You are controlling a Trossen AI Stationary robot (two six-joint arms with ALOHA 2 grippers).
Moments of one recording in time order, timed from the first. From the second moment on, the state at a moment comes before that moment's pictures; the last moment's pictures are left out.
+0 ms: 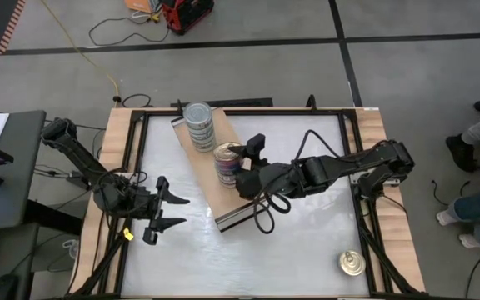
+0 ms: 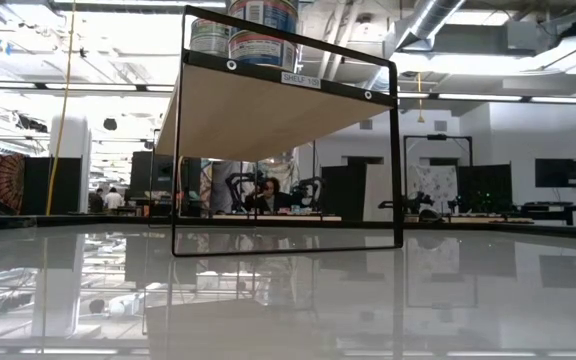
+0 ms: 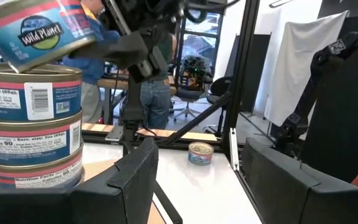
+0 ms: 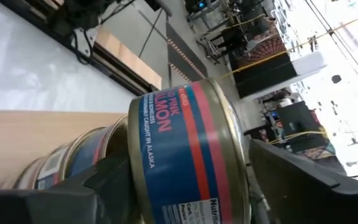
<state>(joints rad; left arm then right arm) -0.78 0.87 0.50 0.57 -0.74 -0.04 0.28 1.71 1.73 -0.39 0.82 -0.77</state>
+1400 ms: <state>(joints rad) -0.78 0.87 0.50 0.57 -0.74 -0.05 0.27 1.69 1.78 -0.60 0.74 -0.50</state>
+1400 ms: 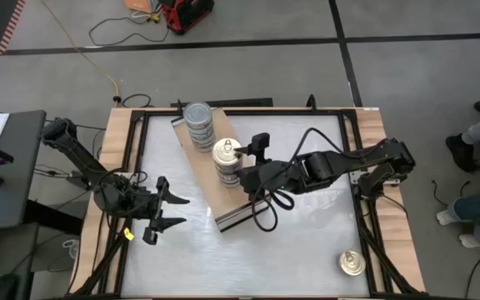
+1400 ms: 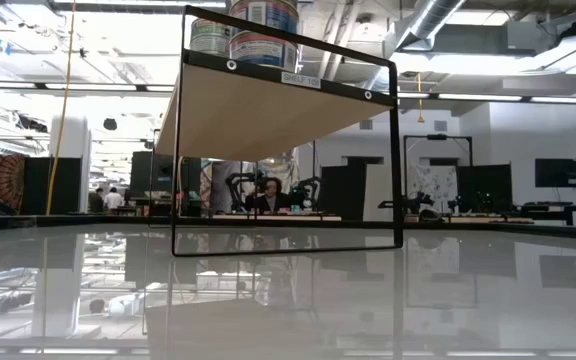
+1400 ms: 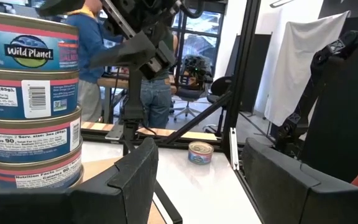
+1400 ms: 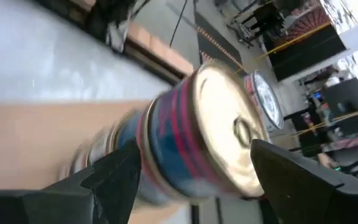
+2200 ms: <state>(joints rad) -0.78 0.87 0.50 0.57 -0.53 0.01 0.38 1.58 1.77 -1.12 0.56 0.14</state>
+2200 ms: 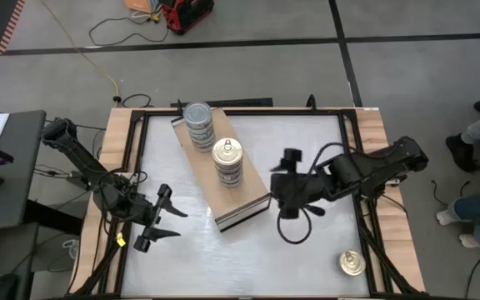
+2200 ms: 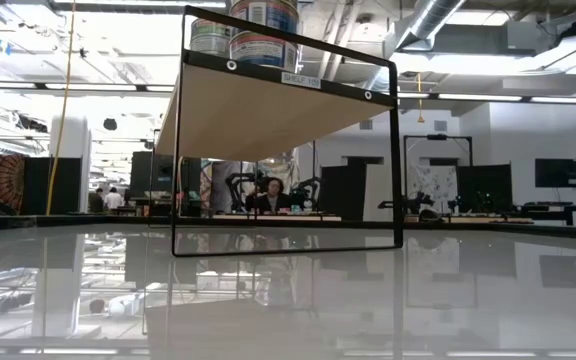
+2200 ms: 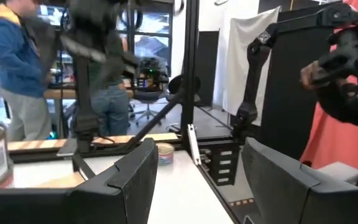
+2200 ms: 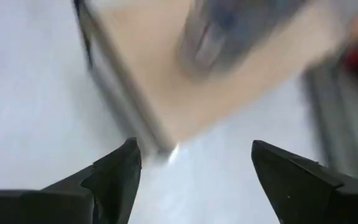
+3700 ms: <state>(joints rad) -0.78 0.87 0.50 0.65 -0.64 0.20 0.73 1.58 0.88 -1.05 -0.50 0.96</state>
